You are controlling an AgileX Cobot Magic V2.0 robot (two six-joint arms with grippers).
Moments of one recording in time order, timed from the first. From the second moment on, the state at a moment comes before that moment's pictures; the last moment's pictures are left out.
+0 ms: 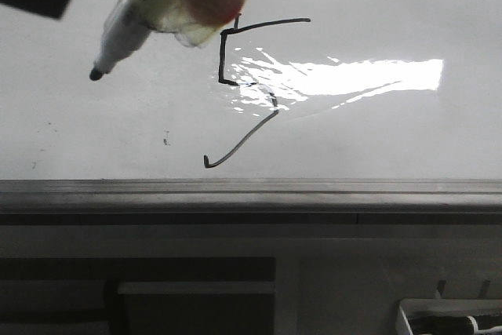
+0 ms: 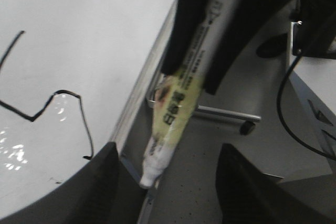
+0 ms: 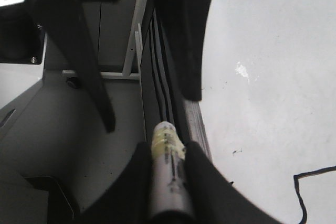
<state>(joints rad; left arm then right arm) -0.72 0.93 -0.77 -0.73 0.72 1.03 0.89 1.06 -0.90 0.51 0.50 -0.95</state>
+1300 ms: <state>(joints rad) -0.78 1.06 -0.77 -0.76 0.67 1.09 0.89 1.07 -0.90 0.58 0.54 -0.96</state>
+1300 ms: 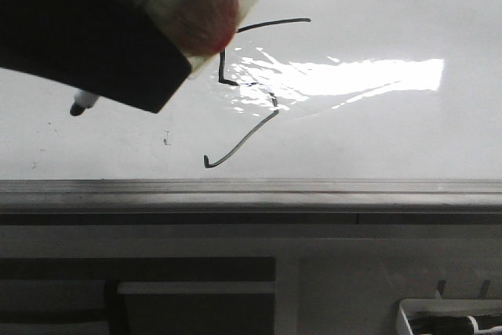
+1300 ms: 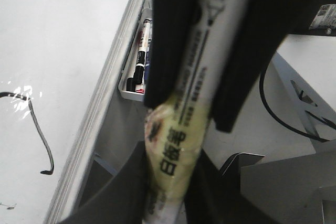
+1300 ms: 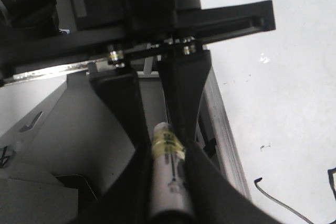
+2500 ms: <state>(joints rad) -0.70 1.30 -0.68 -0.93 -0.04 0.50 0.47 0.84 -0.86 0.59 0.64 -0.82</state>
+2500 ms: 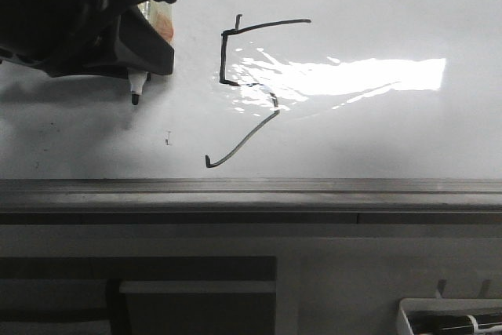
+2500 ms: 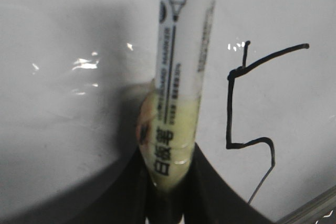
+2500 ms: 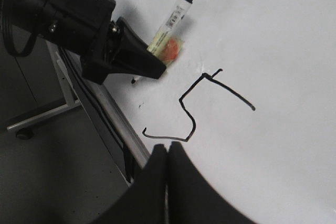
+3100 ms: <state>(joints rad) -0.71 1.32 -0.69 -1.00 -0.04 0.50 0.47 0.84 -0.82 0.61 0.62 -0.82</state>
